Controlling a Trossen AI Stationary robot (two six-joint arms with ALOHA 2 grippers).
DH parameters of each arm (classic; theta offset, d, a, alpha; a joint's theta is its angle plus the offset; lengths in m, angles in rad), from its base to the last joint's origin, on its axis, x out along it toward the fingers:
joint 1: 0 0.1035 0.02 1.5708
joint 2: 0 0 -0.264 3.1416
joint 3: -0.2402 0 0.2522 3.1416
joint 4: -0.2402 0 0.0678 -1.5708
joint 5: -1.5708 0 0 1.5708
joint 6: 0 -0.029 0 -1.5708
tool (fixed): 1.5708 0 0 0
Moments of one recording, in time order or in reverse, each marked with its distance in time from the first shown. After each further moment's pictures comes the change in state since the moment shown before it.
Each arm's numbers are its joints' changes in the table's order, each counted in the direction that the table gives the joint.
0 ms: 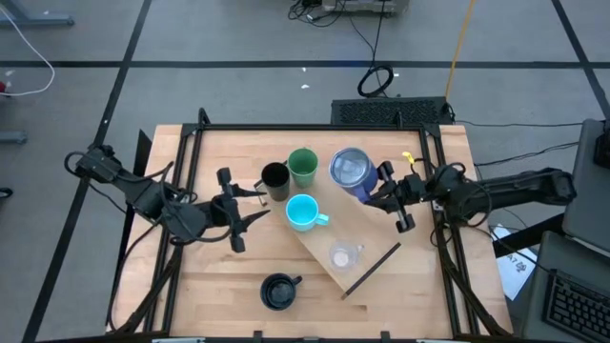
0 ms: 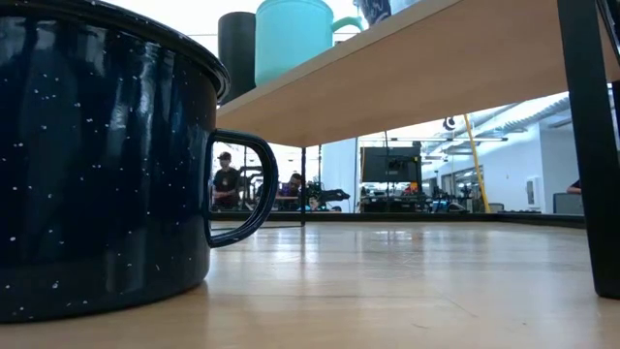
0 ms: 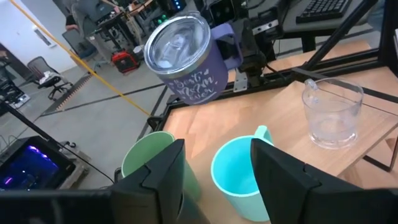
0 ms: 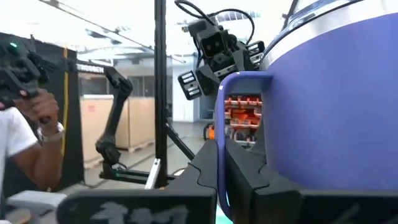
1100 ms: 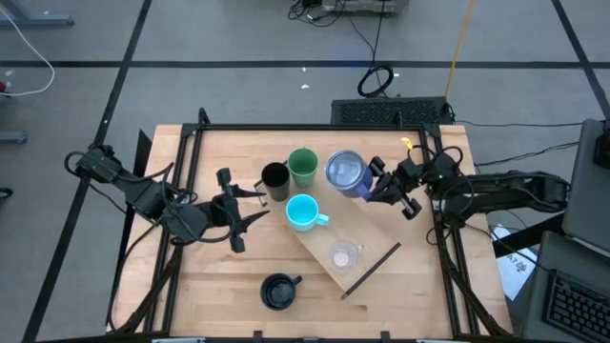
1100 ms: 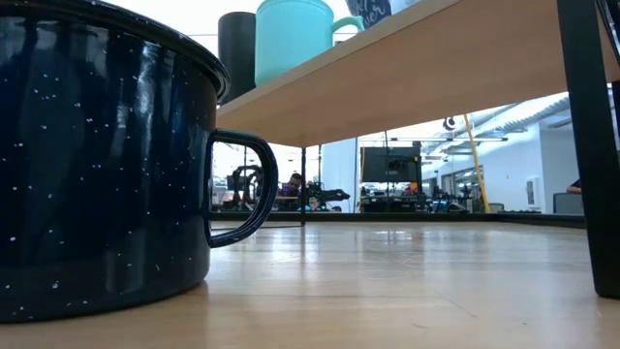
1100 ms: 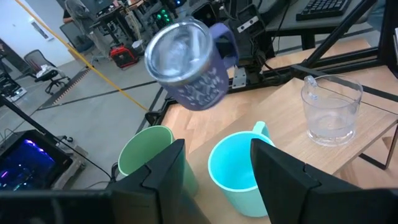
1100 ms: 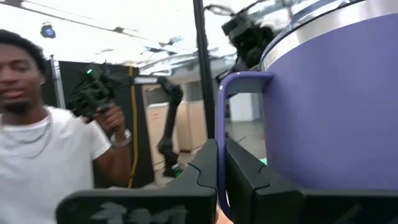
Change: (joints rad) left arm 0.000 0.000 0.000 -0.024 -0.001 0.040; right arm -0.293 -0.192 0.014 0.351 0.496 -0.353
